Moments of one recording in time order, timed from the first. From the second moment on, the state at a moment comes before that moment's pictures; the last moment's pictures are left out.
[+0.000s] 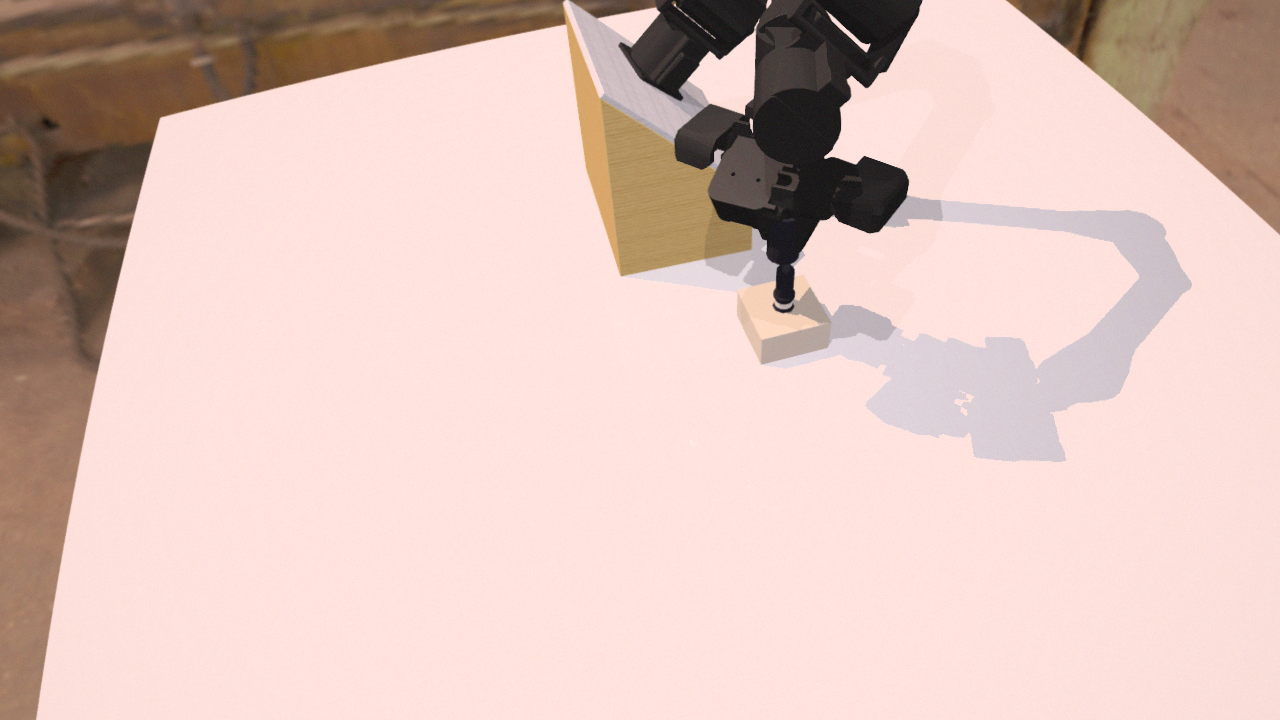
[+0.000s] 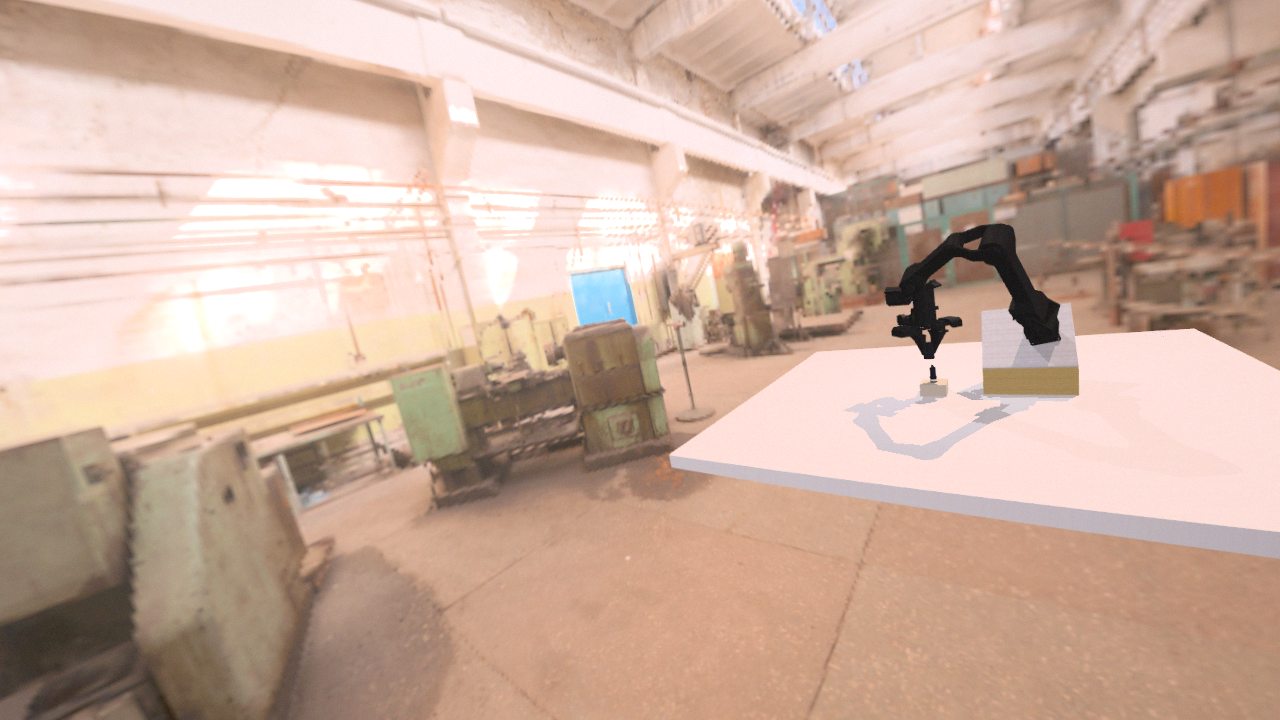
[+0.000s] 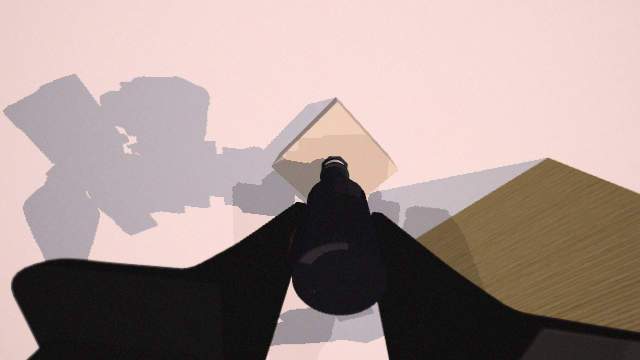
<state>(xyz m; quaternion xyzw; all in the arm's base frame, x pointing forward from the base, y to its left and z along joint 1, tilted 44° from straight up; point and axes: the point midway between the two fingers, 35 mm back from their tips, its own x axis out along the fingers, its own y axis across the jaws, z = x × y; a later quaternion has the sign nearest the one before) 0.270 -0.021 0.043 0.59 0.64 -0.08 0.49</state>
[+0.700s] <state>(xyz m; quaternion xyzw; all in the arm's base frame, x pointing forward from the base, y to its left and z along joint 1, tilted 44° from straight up) 0.268 -0.004 0.035 0.59 0.64 -0.08 0.49</state>
